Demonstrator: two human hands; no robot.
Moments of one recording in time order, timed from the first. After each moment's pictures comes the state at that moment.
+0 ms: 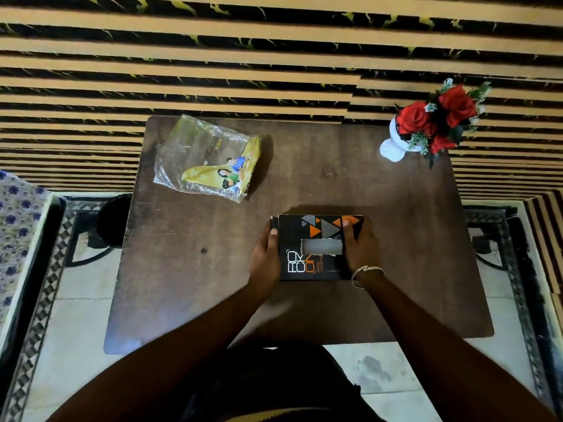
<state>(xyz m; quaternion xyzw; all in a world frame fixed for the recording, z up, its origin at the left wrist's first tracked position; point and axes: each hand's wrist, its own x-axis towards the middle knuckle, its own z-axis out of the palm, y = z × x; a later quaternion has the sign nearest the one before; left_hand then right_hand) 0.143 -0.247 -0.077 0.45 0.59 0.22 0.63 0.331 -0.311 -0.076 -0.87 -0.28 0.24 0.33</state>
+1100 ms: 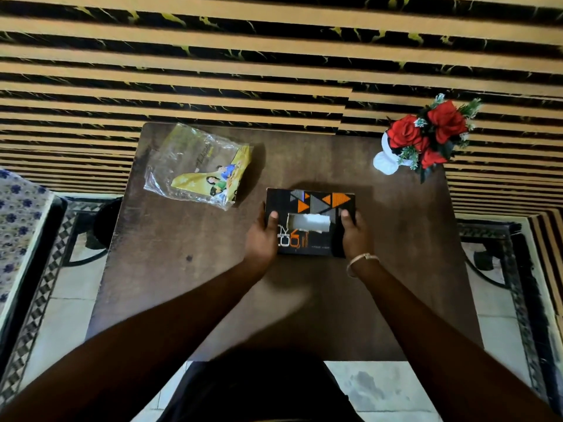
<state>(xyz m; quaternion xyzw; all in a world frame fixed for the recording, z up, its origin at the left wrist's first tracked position) 0.188 -0.208 -0.060 0.50 0.58 0.22 0.60 0.369 -0.272 -0.056 -0.80 -0.18 0.36 0.45</state>
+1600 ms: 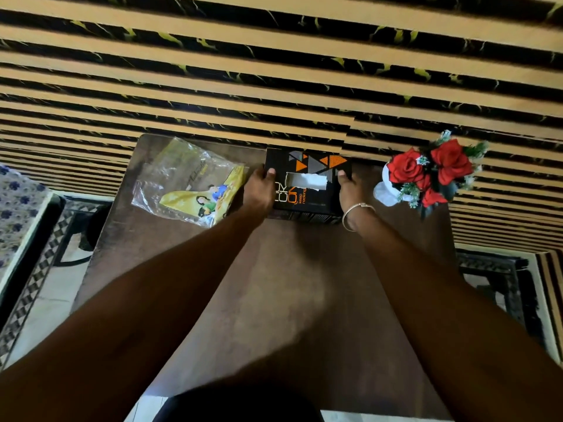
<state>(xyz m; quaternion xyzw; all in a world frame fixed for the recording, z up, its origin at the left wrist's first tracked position) 0.269 -0.064 -0.048 0.46 0.59 0.26 0.61 0.448 -0.120 -0.035 -0.81 -0.19 0.39 0.40</state>
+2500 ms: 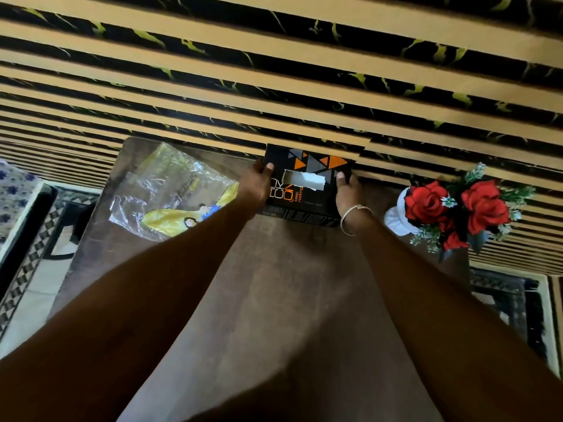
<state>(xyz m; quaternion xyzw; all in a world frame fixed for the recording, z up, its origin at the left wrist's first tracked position) 0.287 0.023 -0.090 0.41 0.62 0.23 0.63 0.471 -0.044 -0.065 -0.84 -0.25 0.38 0.31</state>
